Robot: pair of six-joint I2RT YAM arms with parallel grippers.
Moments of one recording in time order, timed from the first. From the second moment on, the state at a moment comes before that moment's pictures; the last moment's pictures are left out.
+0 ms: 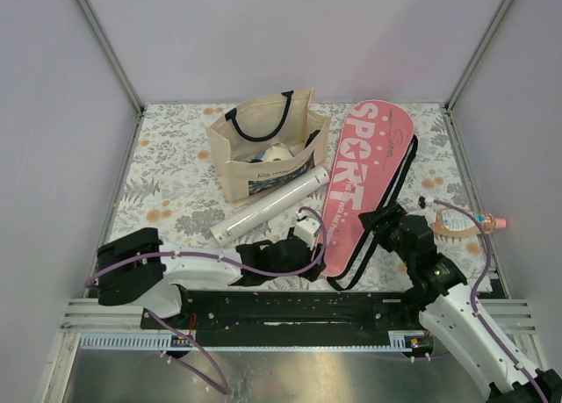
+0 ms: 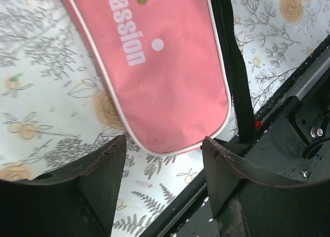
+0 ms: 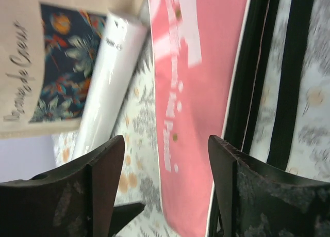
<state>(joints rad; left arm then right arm) -1.28 1.50 0.68 0.20 -0.25 -0.59 0.44 0.46 0.30 -0.35 0.13 1.11</state>
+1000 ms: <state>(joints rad) -1.28 1.14 0.72 -0.13 -0.29 -0.34 -0.13 1.68 0.87 -0.02 -0.23 0.75</state>
